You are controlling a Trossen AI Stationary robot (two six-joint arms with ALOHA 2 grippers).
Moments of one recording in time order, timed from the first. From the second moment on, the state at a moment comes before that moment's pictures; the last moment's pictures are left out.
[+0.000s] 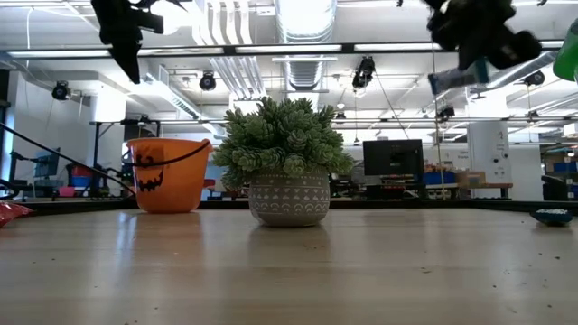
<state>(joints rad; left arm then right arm) 0.75 1.09 1.35 -1.30 -0.30 0.35 -0.31 1.09 1.16 -1.23 -0.29 0.91</state>
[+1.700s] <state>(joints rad) 0.75 1.09 1.35 -1.33 -0.12 0.23 0.68 1.21 1.16 -0.93 -0.30 1.49</state>
